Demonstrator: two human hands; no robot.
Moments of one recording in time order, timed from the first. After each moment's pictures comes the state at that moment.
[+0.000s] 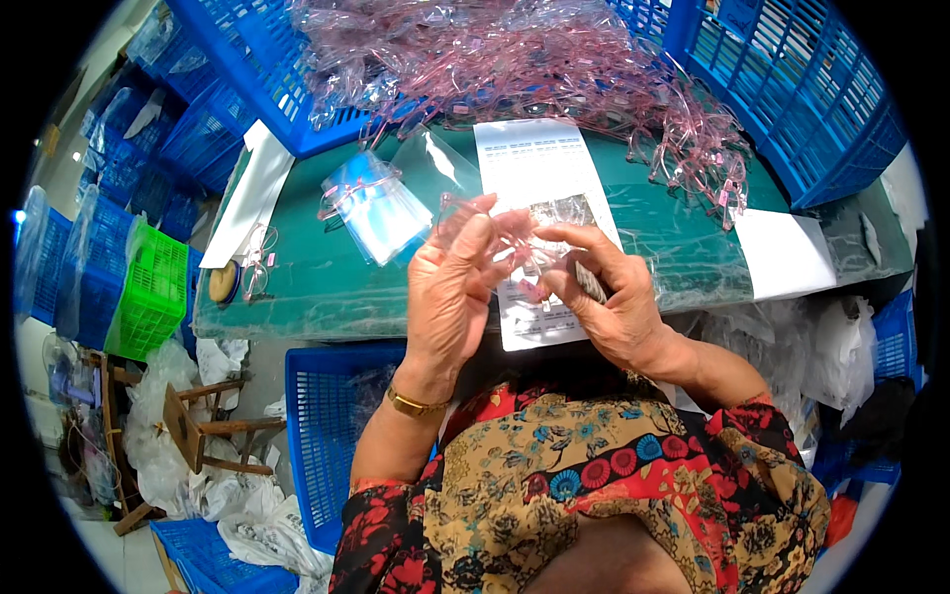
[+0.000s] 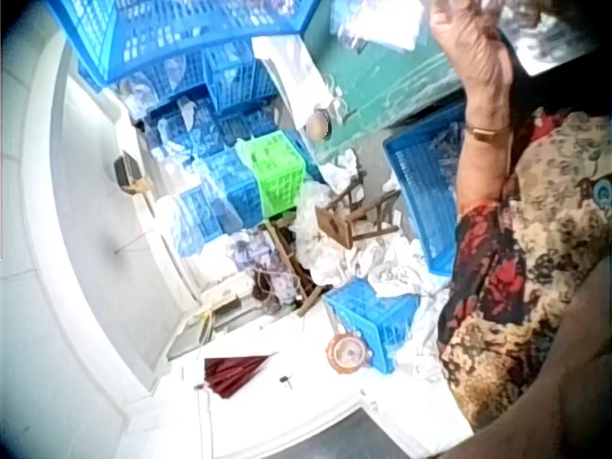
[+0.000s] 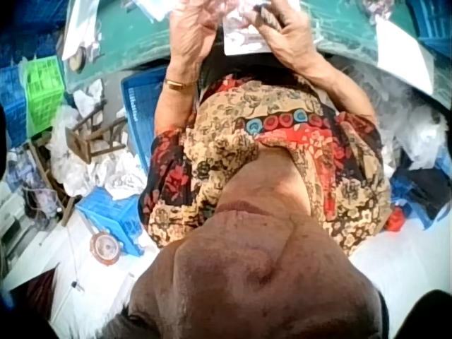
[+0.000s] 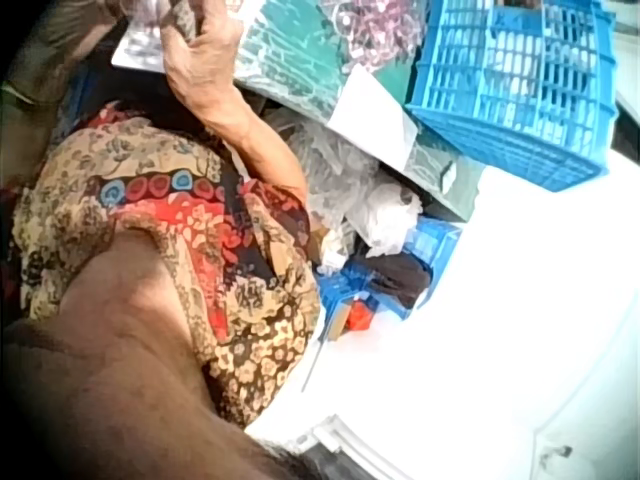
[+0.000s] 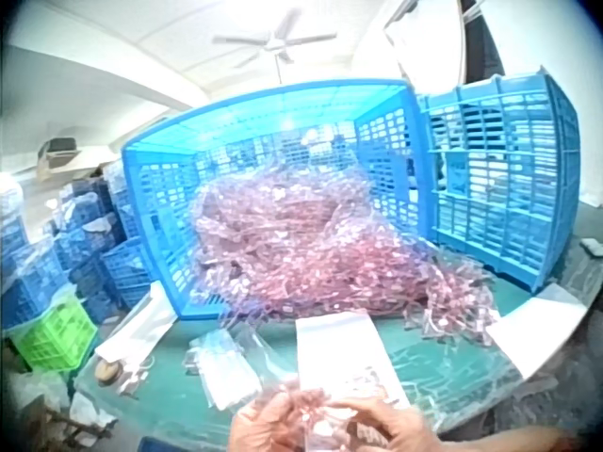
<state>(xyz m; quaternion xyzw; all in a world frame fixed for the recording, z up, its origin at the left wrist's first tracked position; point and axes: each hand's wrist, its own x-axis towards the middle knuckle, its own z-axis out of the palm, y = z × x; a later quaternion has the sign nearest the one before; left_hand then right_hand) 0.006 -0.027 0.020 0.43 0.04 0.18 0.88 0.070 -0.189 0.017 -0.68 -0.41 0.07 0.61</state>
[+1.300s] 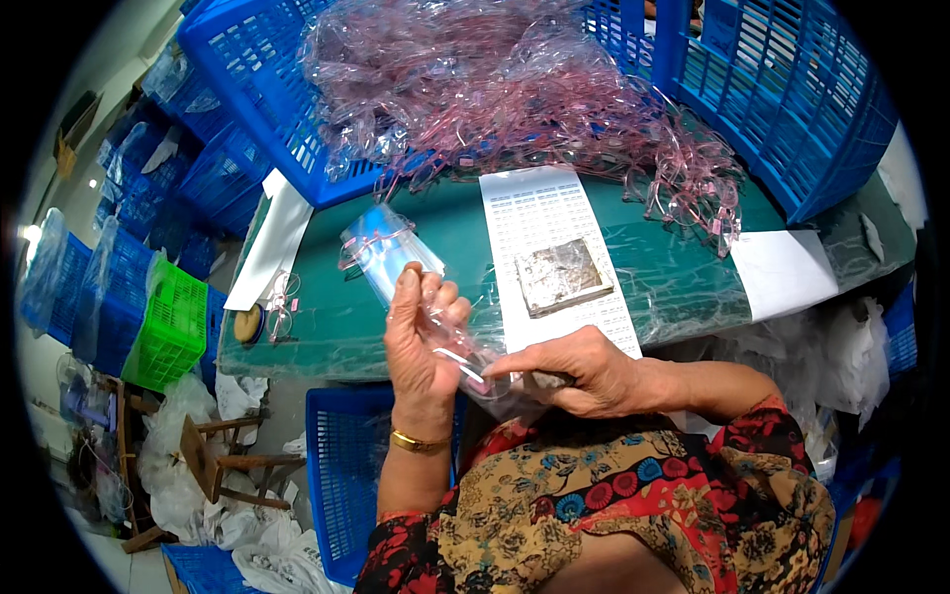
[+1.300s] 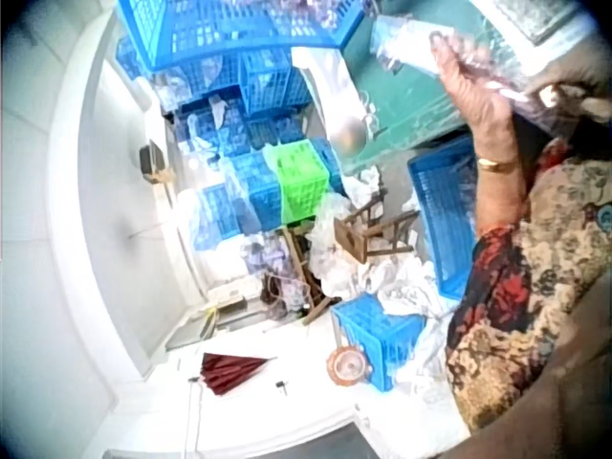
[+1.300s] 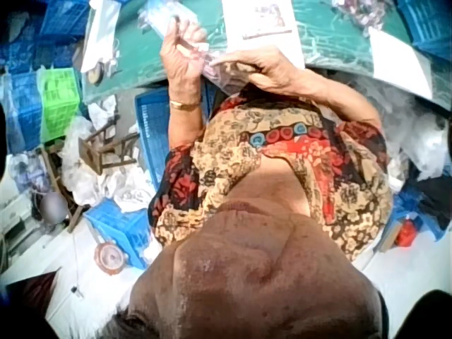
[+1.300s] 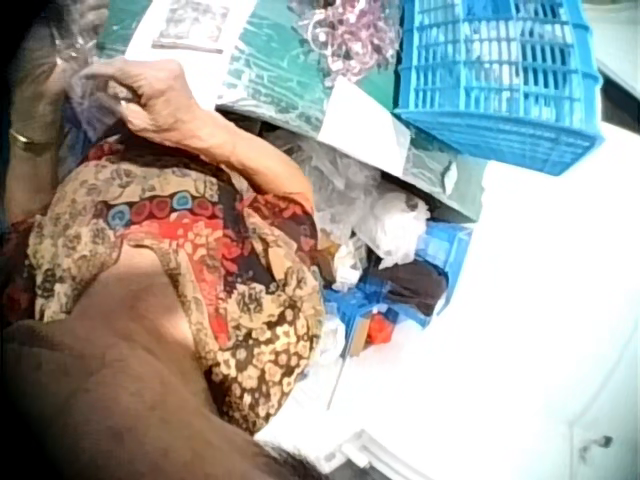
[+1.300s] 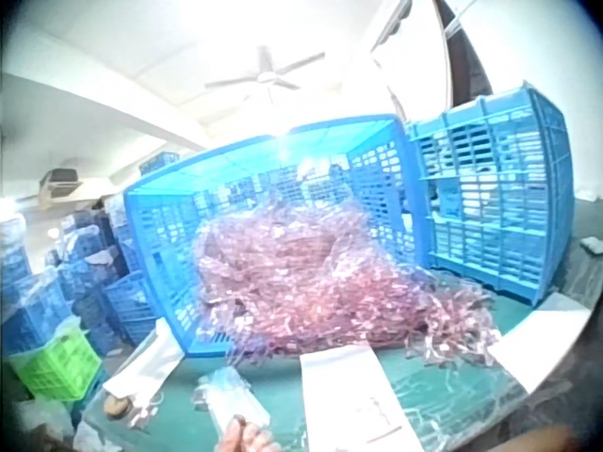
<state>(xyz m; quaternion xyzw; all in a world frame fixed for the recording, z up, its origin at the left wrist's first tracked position) -0.007 0.002 0.019 0.20 0.03 0.24 0.95 0.065 -0.183 0.017 -0.57 -0.62 0.16 0.52</state>
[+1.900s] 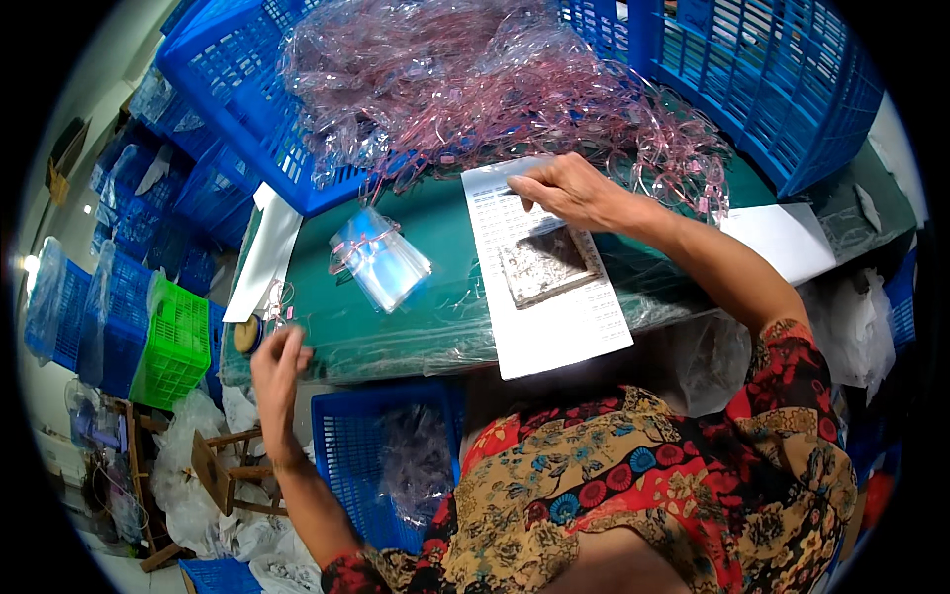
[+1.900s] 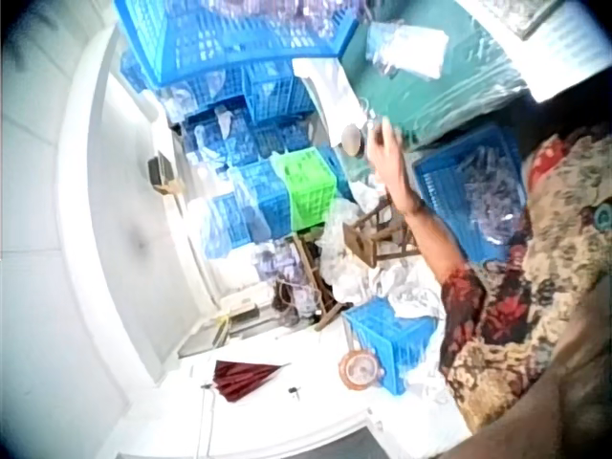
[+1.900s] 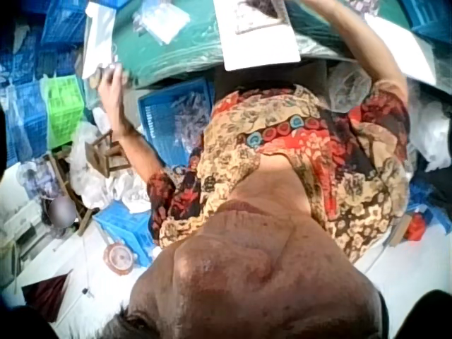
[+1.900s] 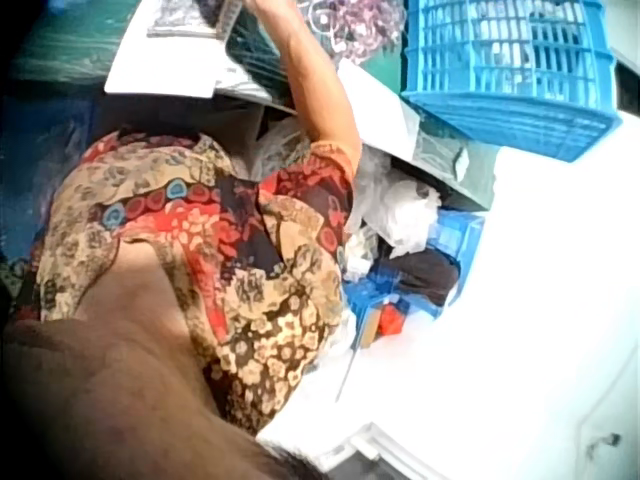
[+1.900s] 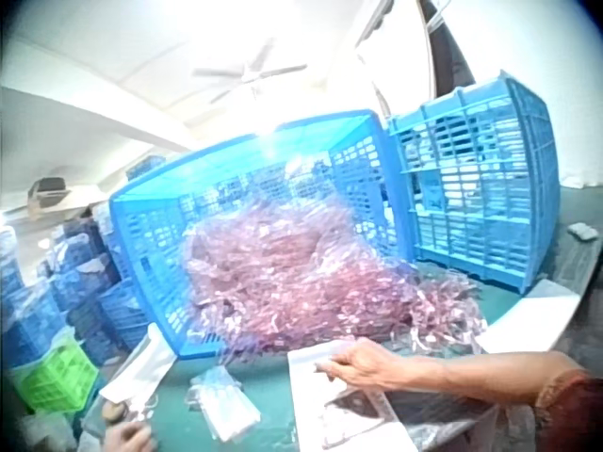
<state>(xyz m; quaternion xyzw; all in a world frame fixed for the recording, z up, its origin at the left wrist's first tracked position) -0.110 0.158 0.036 0.82 0.32 0.22 0.42 0.209 -0.153 0.037 -0.78 -0.50 0.03 0.38</state>
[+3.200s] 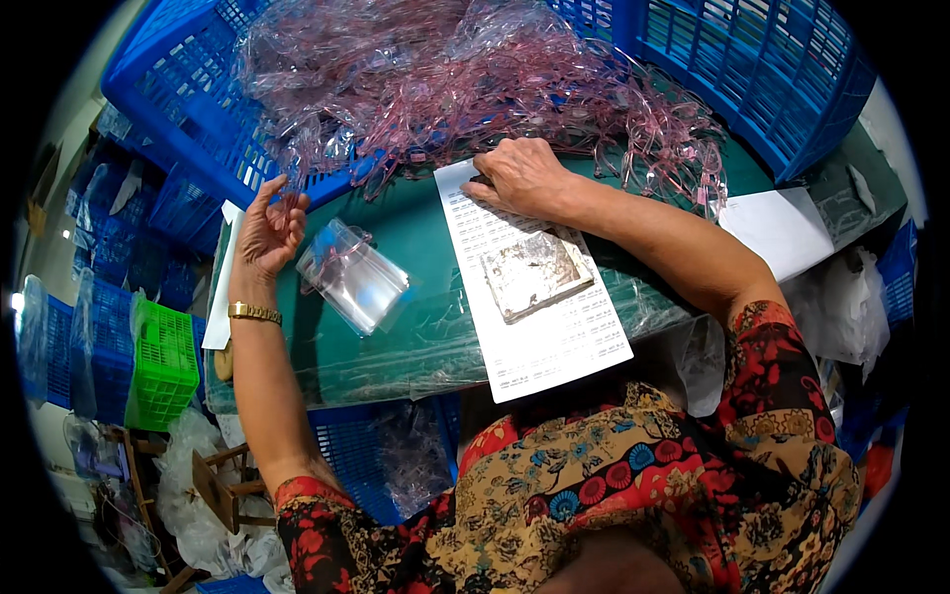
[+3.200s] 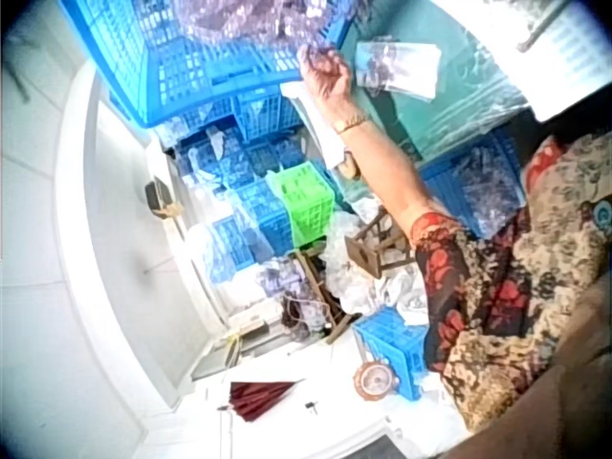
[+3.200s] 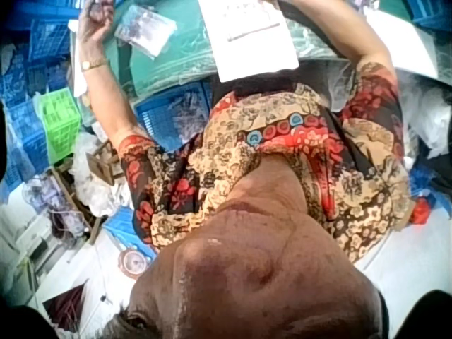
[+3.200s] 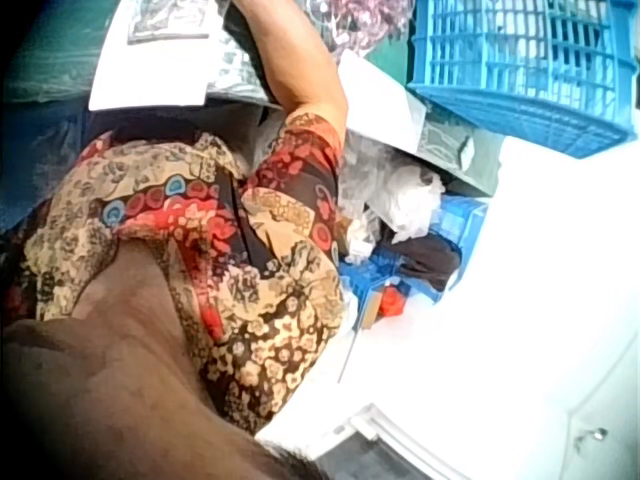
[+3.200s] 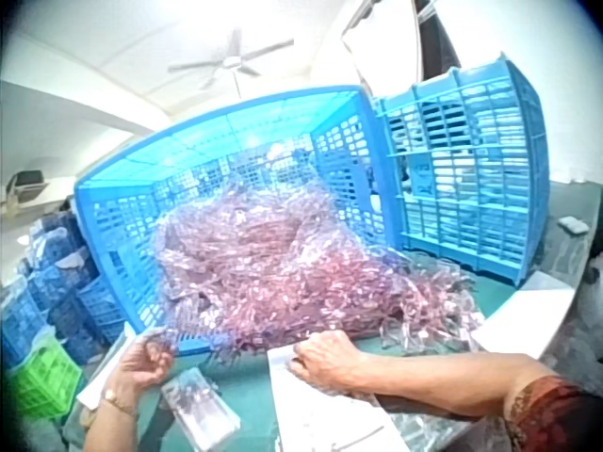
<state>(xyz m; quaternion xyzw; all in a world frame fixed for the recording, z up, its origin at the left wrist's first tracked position) 0.095 0.231 0.073 0.48 0.21 0.05 0.85 0.235 -0.099 0.010 -0.86 -0.47 -0.15 0.15</state>
